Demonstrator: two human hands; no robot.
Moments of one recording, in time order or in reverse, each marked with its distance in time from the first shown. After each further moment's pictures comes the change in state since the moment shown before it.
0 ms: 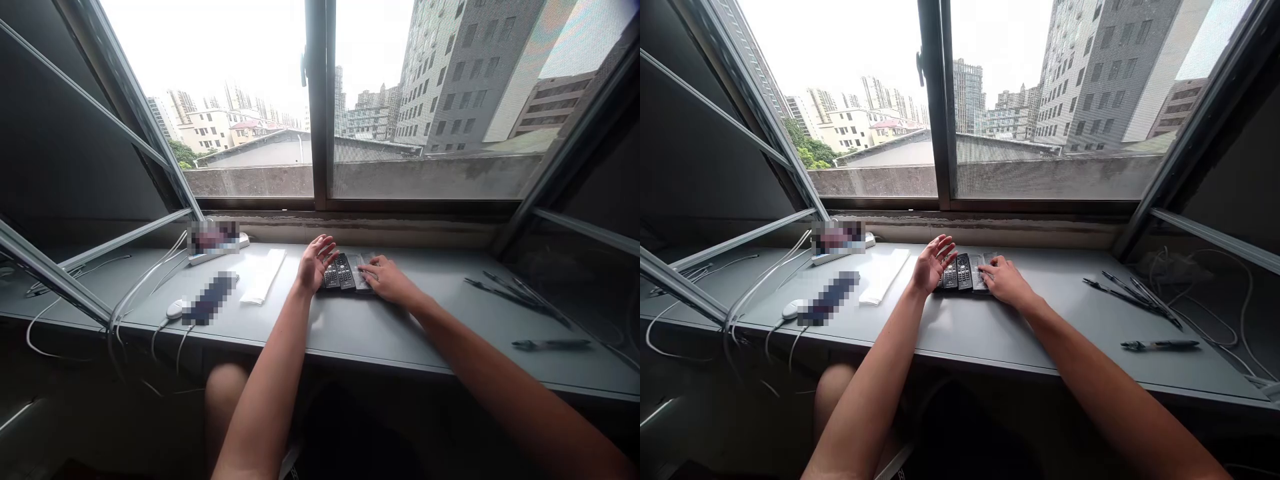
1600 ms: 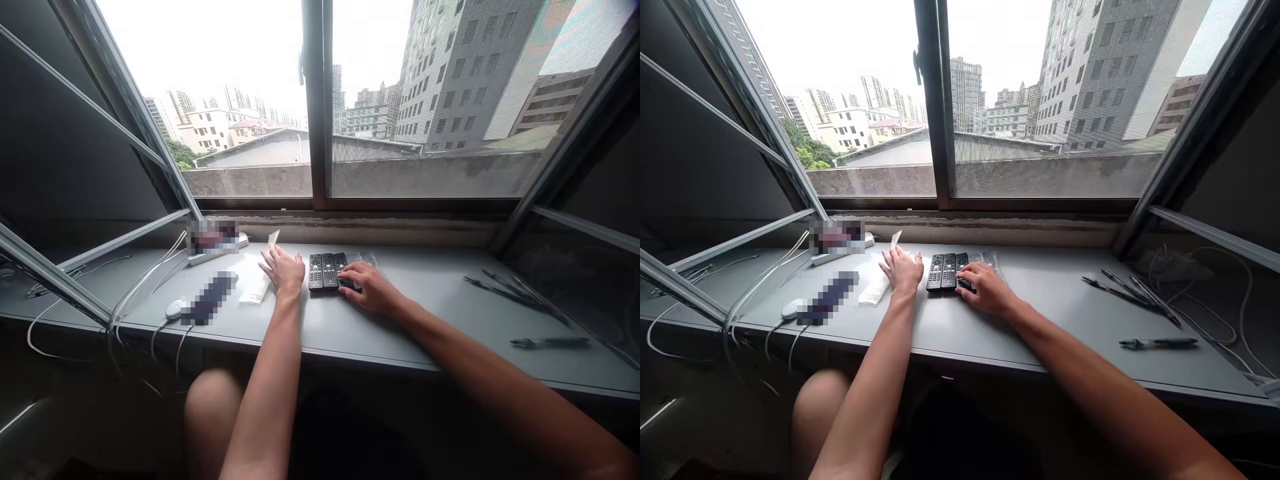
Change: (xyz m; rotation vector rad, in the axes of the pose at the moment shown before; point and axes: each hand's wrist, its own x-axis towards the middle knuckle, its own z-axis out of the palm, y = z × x) left_hand 0.004 0.016 -0.051 1.658 0.664 0.268; right_hand -0.008 -0.045 0.001 0.202 0.156 -0.489
